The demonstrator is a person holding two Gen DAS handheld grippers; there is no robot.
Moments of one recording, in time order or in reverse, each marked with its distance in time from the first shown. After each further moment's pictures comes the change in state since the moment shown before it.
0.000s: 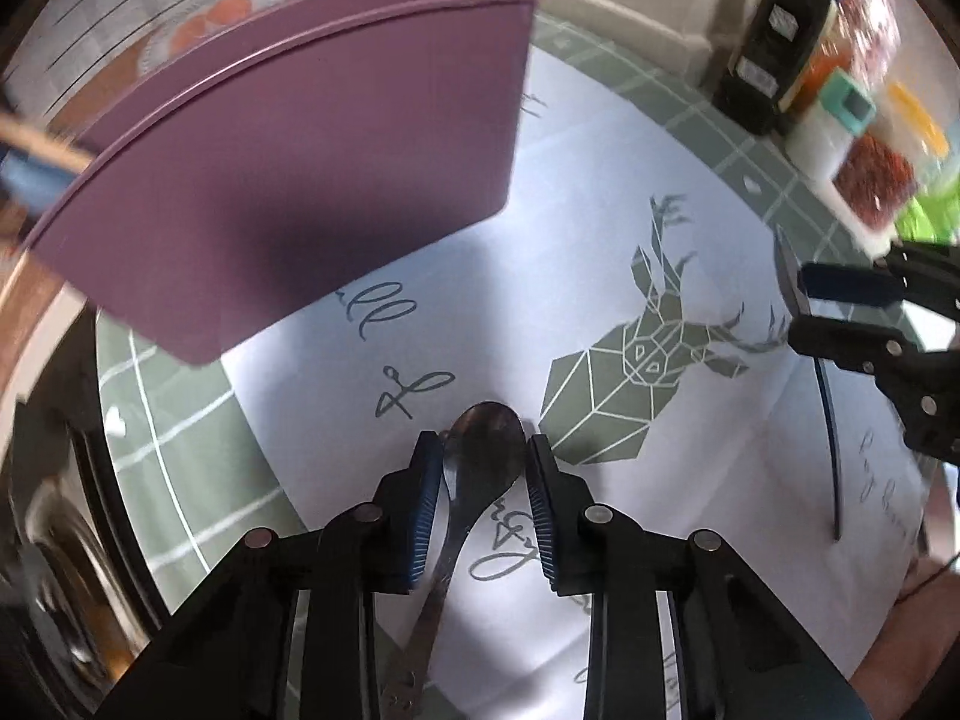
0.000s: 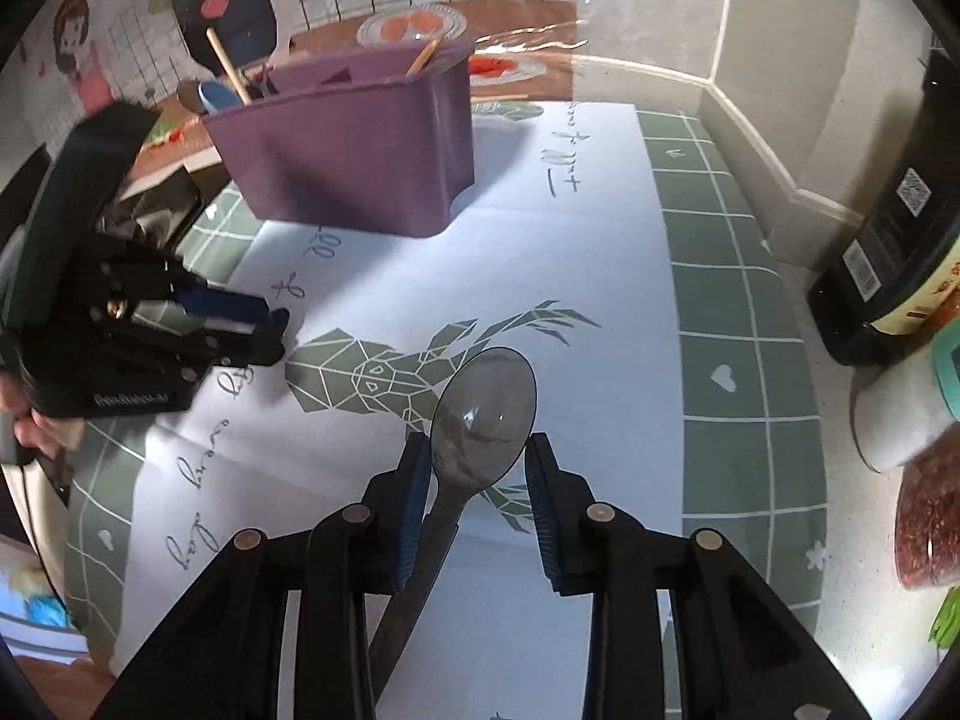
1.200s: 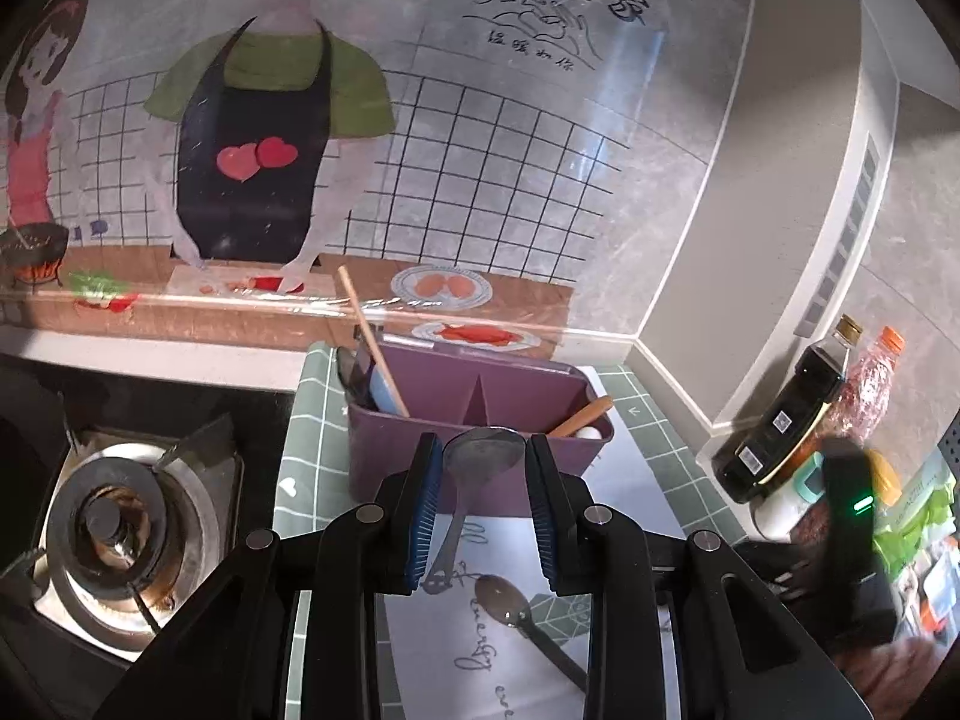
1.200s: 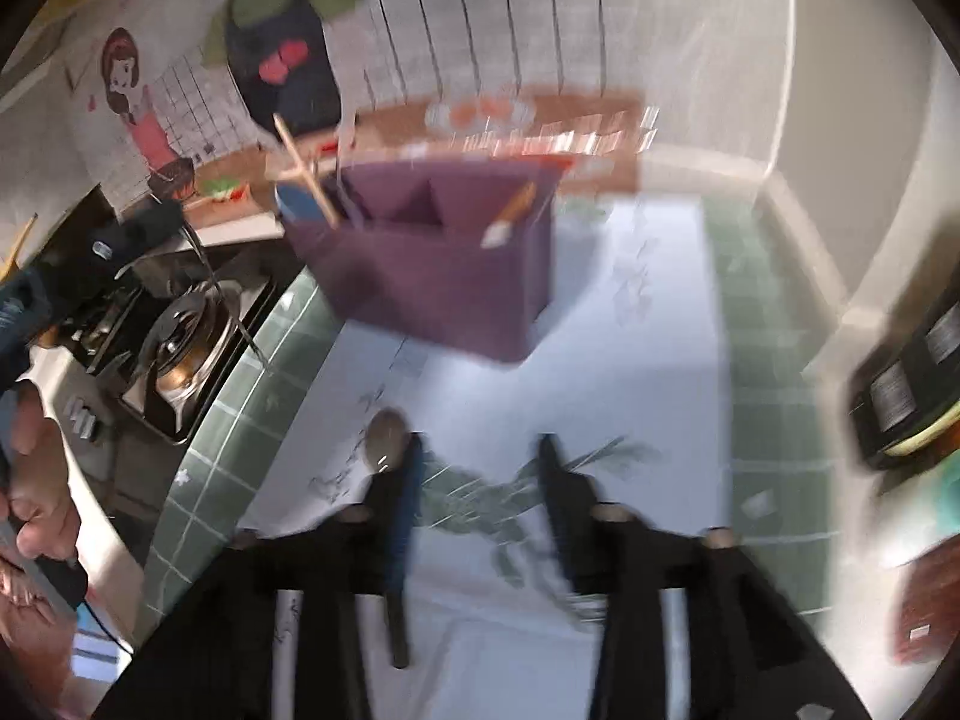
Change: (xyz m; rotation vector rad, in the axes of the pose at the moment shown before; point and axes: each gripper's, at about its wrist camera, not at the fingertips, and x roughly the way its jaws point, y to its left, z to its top) left arm -0.156 0.032 -0.030 -0.457 -0.653 0.090; right arm -0.011 0.022 0.050 -0.015 -0.084 0.167
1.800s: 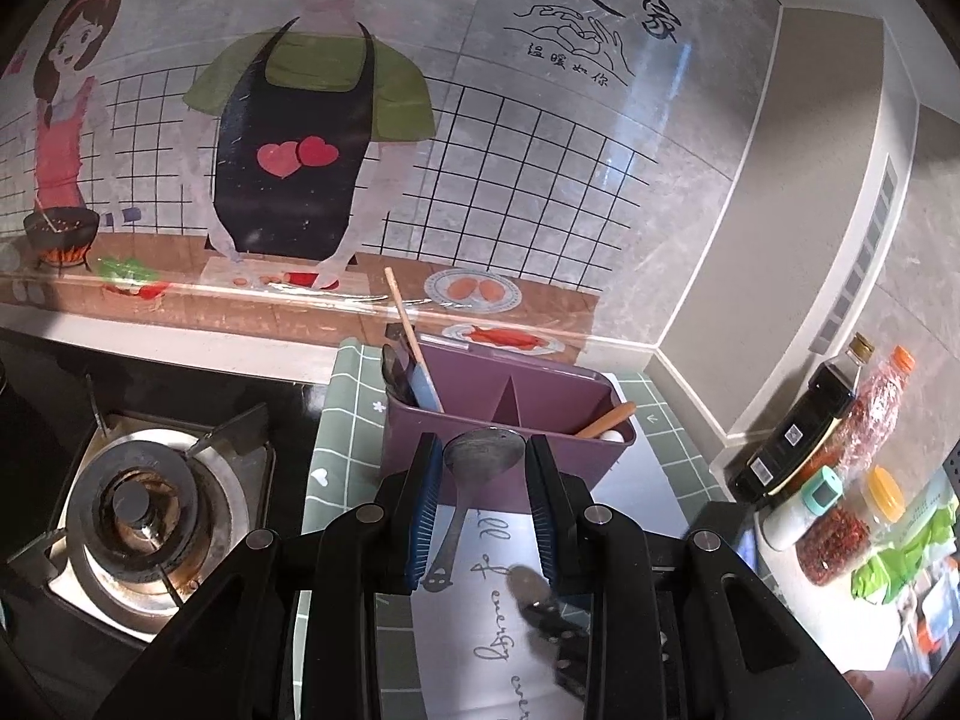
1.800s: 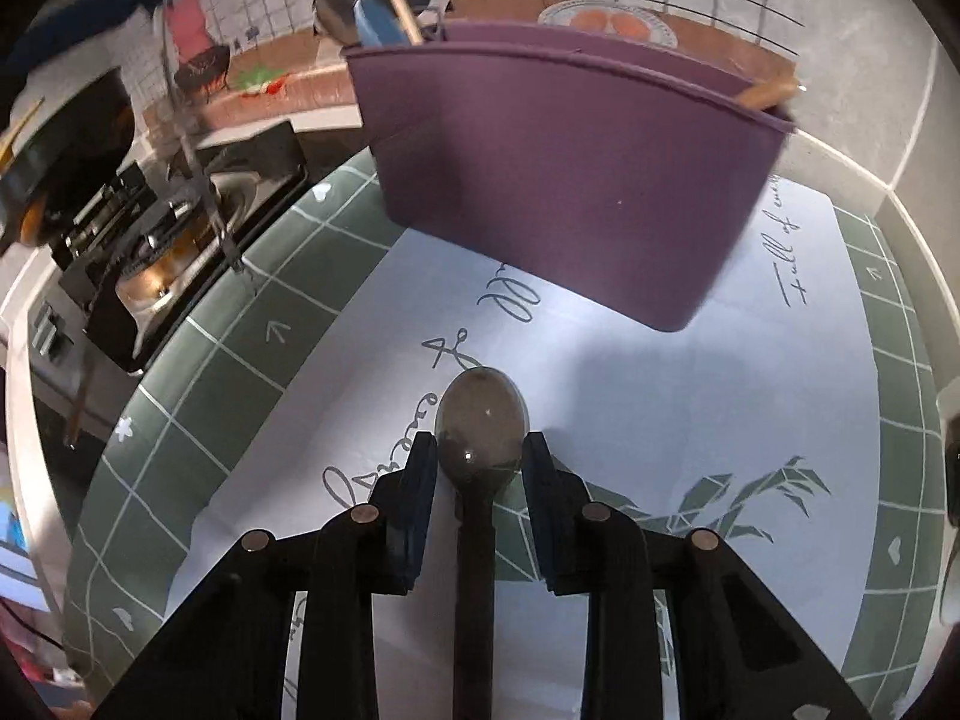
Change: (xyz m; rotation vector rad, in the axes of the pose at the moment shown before) left arm -0.015 0.011 -0.001 -0.040 -0.010 0.044; right arm 0.082 0.058 -0.021 -0.182 0.054 -0.024
